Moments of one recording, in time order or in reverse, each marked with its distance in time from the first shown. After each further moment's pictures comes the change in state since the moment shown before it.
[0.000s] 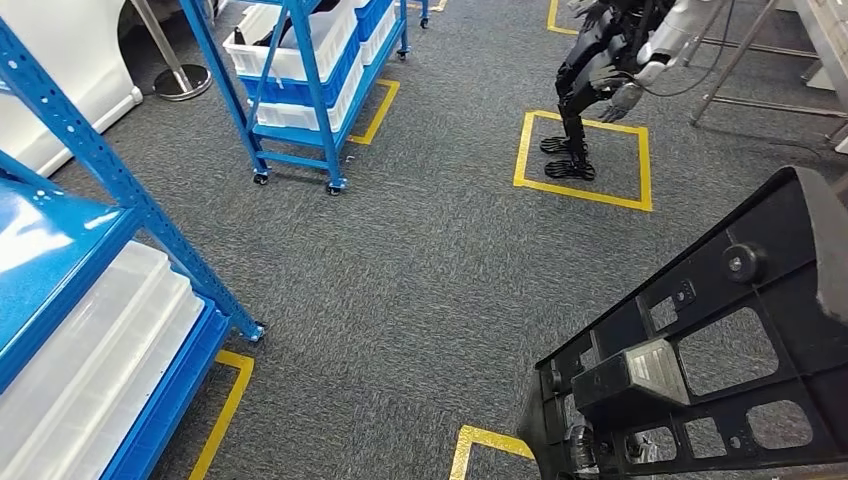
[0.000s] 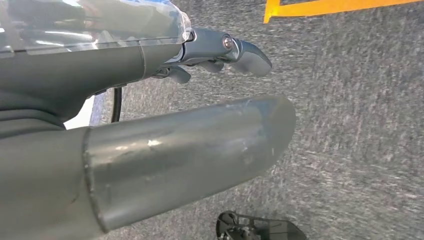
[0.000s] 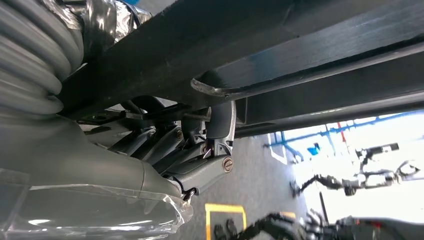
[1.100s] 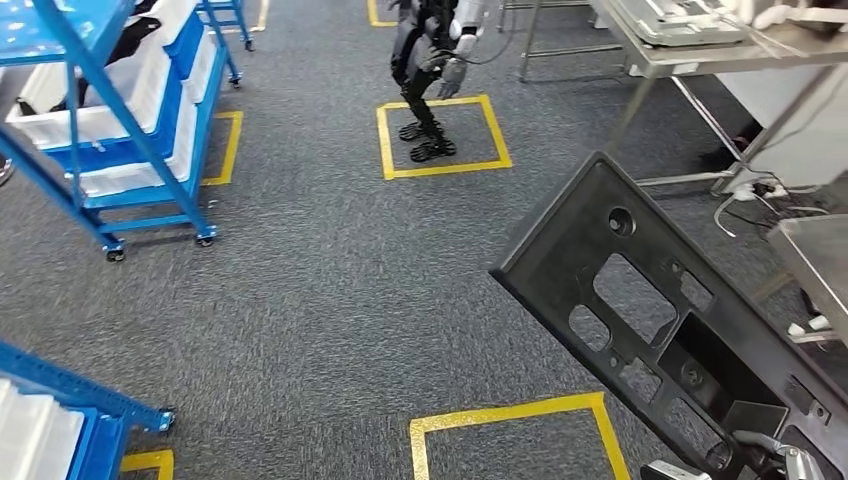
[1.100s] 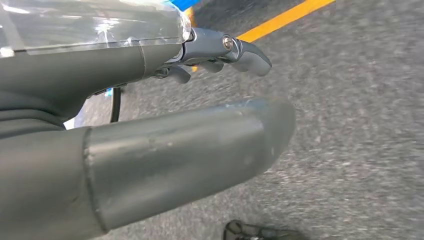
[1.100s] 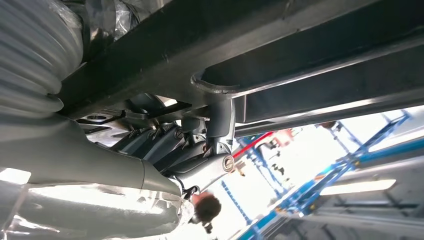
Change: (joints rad) left arm -0.004 0.001 0.034 0.000 -0.063 0.014 -0.003; right arm 0.077 -0.002 -0.071 -0.273 1.187 -0.823 0.401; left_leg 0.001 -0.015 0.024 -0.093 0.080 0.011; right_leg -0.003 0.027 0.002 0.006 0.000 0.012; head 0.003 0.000
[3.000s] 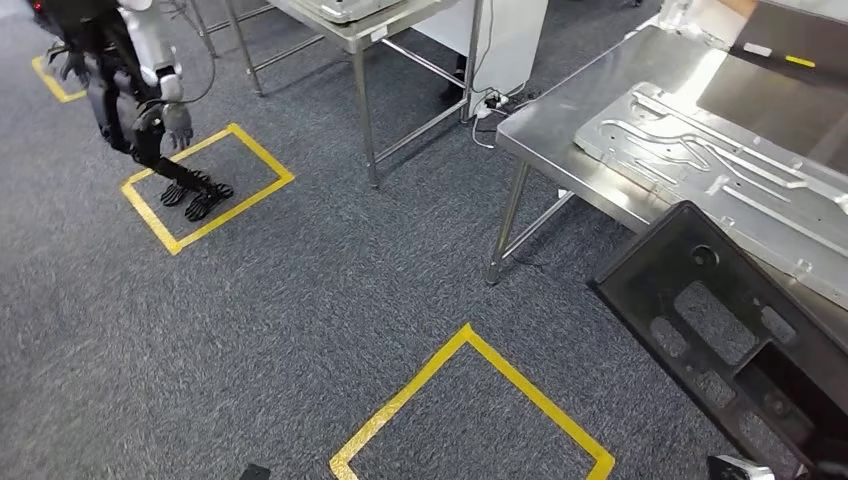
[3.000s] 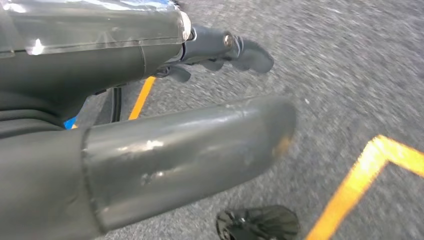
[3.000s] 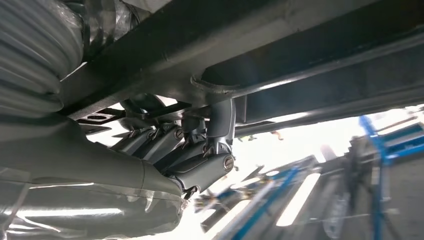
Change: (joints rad) left arm -0.016 -0.046 0.010 -0.004 -0.134 -0.029 -0.084; right arm -0.214 -0.001 -0.448 0.220 -0.081 0.016 -0.117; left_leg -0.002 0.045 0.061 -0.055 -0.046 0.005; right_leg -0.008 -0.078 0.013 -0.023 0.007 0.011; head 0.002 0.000
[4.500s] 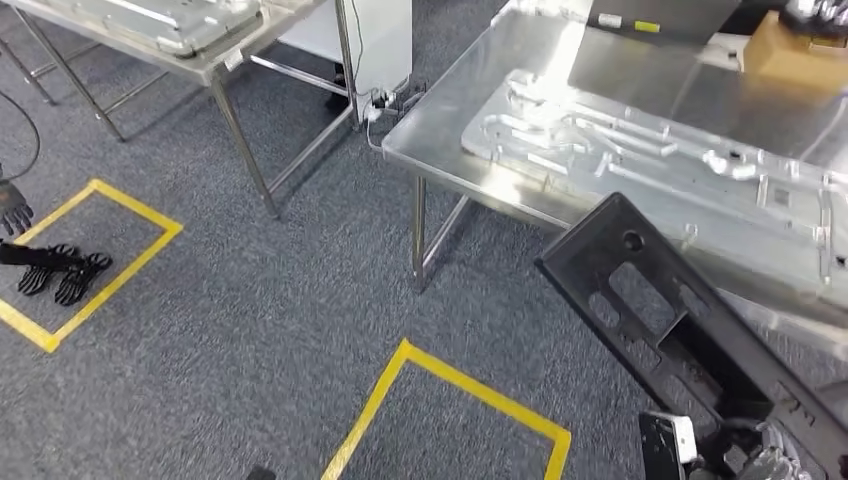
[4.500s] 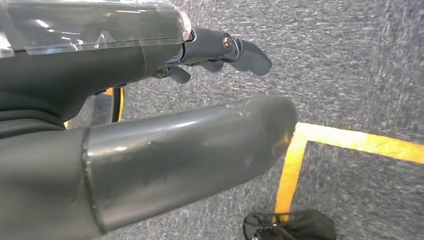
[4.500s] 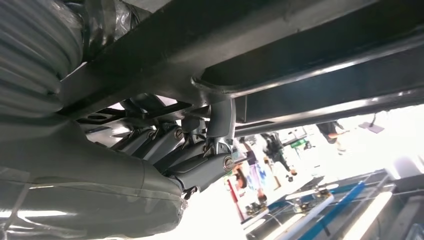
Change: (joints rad) left arm 0.010 -0.038 0.001 -0.028 -0.047 -0.008 0.005; right arm -0.031 -0.005 0.197 0.097 0.150 0.004 0.172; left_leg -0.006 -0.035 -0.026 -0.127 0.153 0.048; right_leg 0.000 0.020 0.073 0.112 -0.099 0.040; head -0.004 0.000
